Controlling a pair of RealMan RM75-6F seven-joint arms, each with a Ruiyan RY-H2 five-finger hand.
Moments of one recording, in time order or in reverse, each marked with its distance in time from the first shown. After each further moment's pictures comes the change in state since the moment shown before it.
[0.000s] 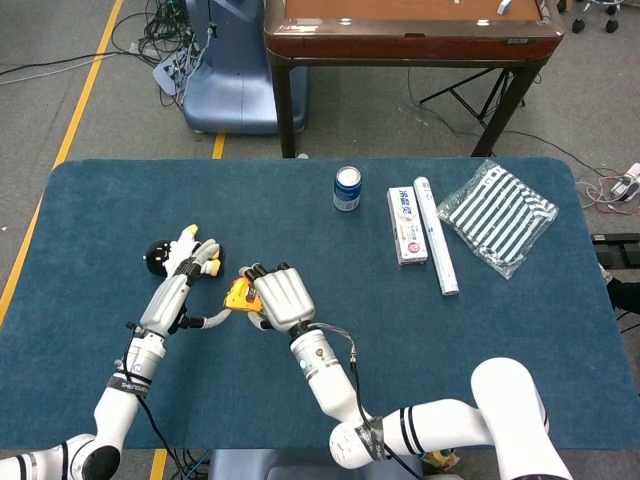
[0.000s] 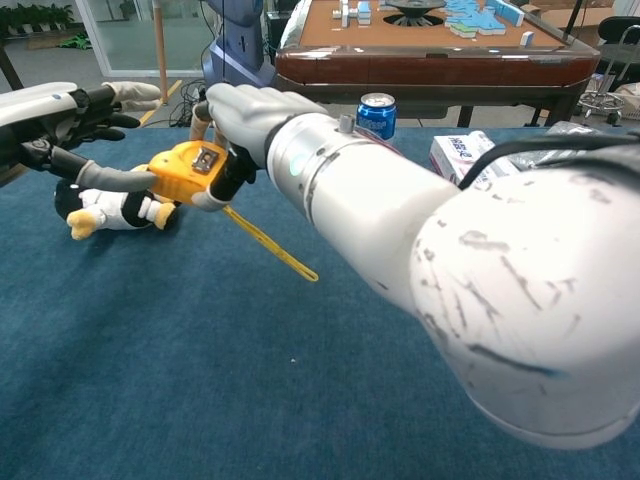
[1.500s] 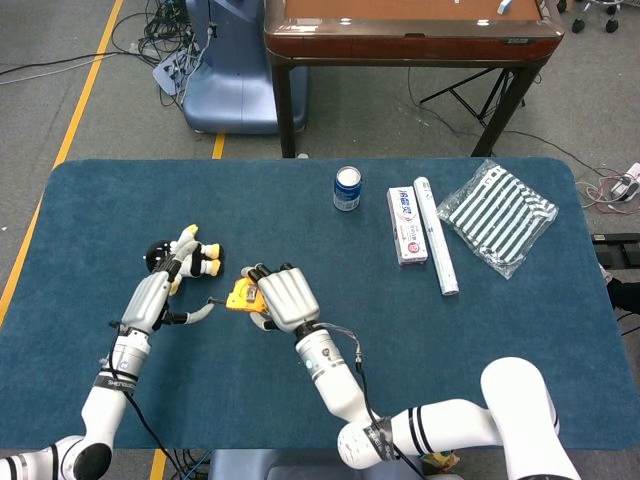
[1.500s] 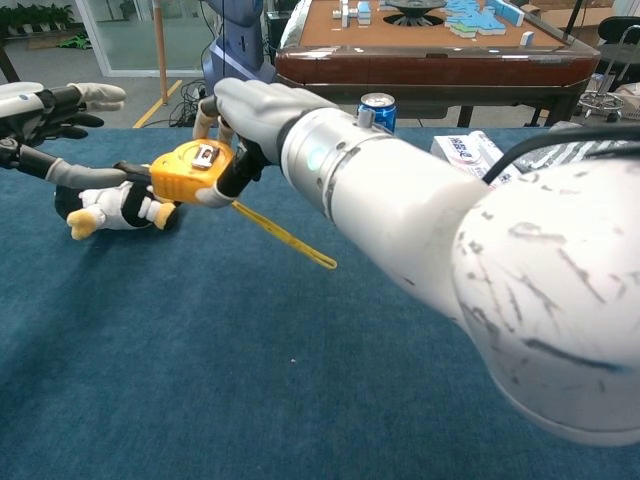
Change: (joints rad) left arm 0.018 0.036 0.000 0.013 -0.056 0.025 0.054; right arm -0.033 0.034 -0.010 -0.043 -0.024 -0.012 0.023
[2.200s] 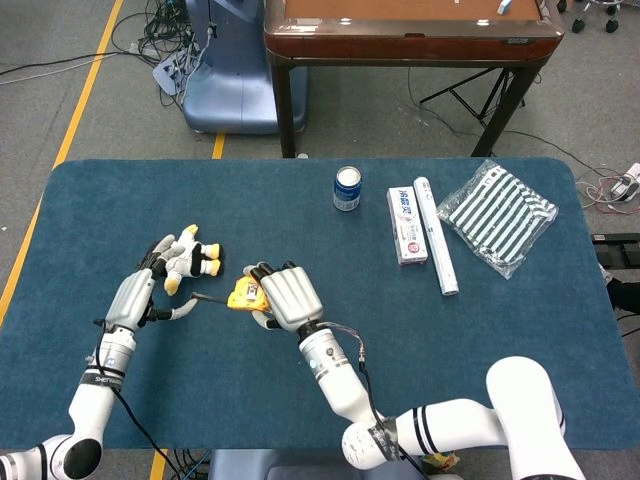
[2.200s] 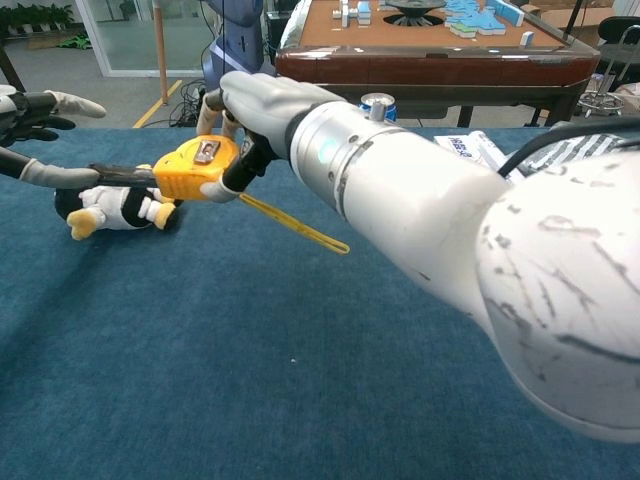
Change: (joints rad) left arm 0.012 0.037 -0.005 0.026 -0.042 -0.015 0.001; right arm -0.014 0.021 -0.007 -0.023 -0.013 0.004 0.014
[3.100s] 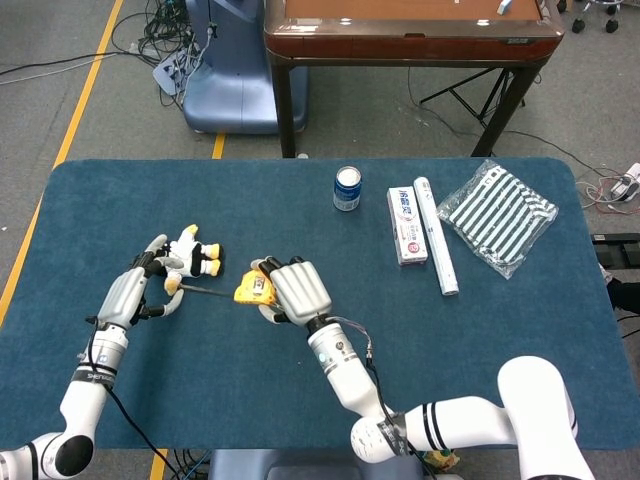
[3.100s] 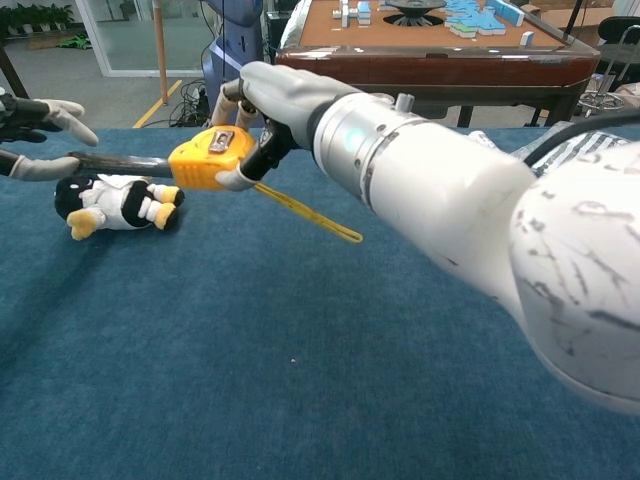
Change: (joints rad) left arm -0.002 0.033 -0.003 0.007 -0.024 -0.036 -0.004; right arm -0.029 0.038 -0.004 0.000 -0.027 -0.026 0.064
